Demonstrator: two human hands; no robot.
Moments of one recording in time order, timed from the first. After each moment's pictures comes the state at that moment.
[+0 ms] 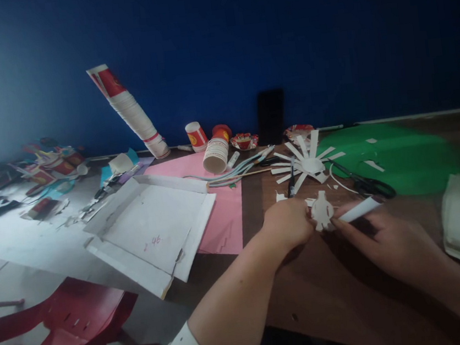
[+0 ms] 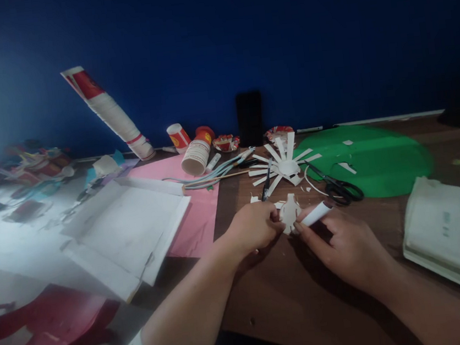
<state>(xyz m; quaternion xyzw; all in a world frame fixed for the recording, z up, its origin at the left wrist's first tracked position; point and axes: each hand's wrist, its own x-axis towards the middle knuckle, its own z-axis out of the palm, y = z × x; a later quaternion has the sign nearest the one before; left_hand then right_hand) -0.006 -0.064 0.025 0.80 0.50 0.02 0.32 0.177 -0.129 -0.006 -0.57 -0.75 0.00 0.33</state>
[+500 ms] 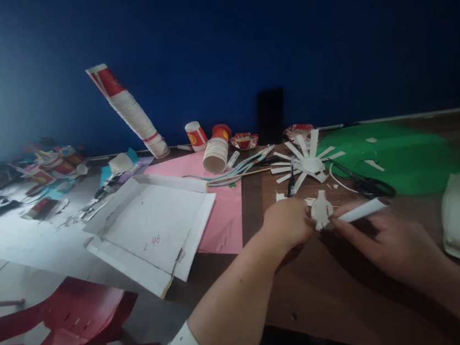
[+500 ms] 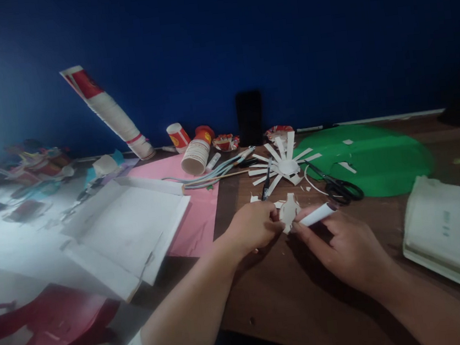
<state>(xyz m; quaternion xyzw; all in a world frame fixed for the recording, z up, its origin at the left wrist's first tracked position) -0.007 -0.063 0.025 0.82 0.49 0.03 0.29 0.175 -0.130 -0.004 -0.56 -0.76 0.02 0.33</state>
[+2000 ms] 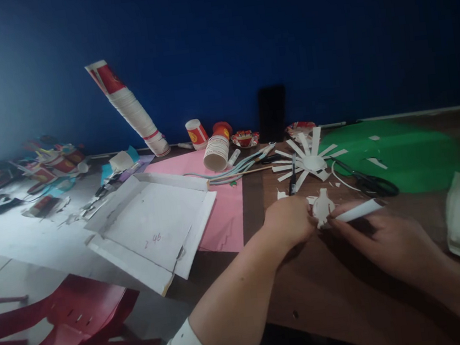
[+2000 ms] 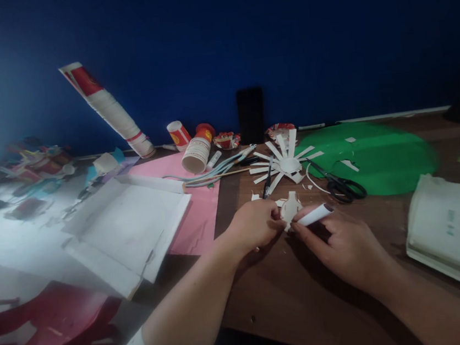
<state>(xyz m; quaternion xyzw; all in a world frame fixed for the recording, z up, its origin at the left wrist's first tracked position) -0.007 -0.064 0.030 0.81 0.50 0.02 0.31 0.173 -0.129 -0.006 -0.57 -0.75 0.05 0.32</state>
